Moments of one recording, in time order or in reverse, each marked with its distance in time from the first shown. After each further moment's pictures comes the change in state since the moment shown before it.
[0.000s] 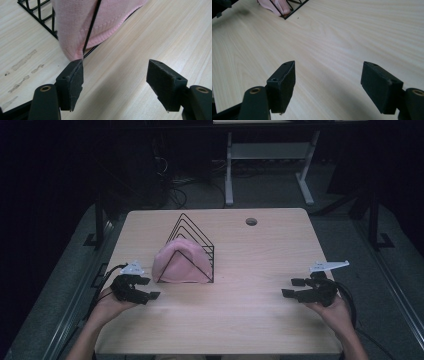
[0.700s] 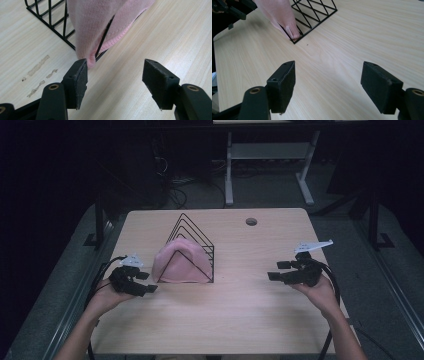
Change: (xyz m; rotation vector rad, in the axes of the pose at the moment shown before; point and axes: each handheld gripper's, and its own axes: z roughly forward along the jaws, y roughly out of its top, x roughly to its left) left arm 0.017 0.015 -0.005 0.035 -0.013 0.023; right arm 0.009 0.061 0.020 -0.020 0.052 -0.059
